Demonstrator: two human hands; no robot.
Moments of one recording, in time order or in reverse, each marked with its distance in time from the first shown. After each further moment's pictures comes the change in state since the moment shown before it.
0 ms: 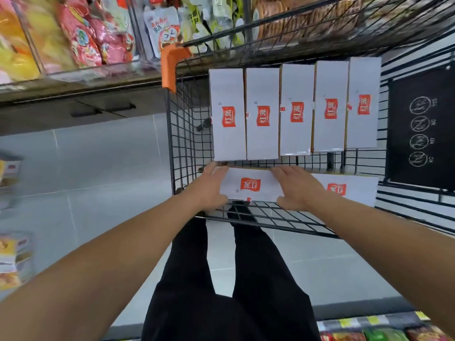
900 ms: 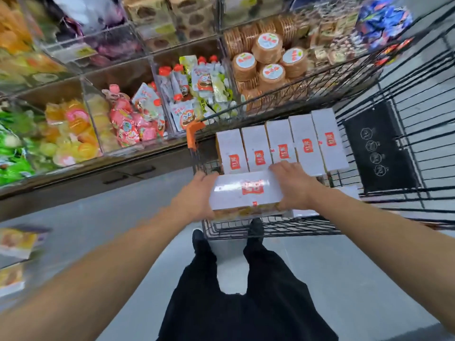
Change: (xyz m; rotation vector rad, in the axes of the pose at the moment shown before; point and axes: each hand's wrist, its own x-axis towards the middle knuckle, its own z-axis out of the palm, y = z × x) left_hand -0.111 0.014 -0.121 0.230 0.267 0.172; right_hand -0.084 -0.061 -0.111 0.201 0.292 0.057
